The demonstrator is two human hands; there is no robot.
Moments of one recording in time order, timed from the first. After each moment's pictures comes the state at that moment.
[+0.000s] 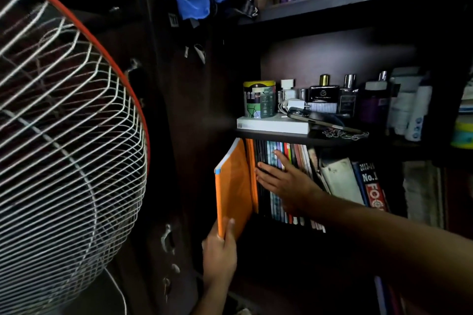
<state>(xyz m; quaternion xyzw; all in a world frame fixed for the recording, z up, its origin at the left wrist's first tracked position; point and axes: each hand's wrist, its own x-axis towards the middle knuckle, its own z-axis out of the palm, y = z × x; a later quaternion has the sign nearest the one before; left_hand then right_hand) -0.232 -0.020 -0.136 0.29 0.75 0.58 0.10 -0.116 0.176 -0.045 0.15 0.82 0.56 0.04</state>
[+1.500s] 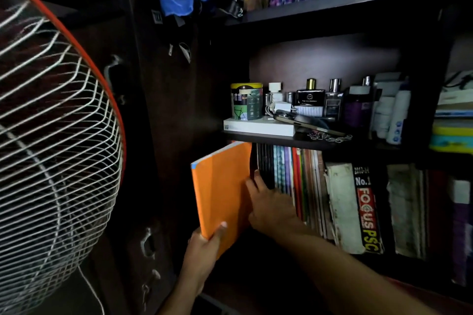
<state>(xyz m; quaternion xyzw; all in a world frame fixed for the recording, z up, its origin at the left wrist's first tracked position) -0.249 -0.011 -0.137 0.32 0.70 0.59 0.23 -0.128 0.115 -0.065 0.38 0.91 0.07 -0.15</state>
